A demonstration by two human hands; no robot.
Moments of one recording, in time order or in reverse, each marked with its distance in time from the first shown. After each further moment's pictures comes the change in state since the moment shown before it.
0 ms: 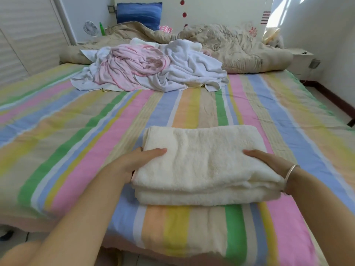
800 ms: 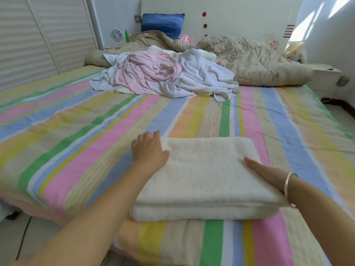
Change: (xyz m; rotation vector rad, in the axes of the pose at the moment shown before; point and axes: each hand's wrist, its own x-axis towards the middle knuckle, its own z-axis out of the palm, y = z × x) left_hand 0.019 0.023 0.062 1.165 0.653 0.378; right_hand 0.029 -0.015 -0.031 -0.391 0.028 -0.062
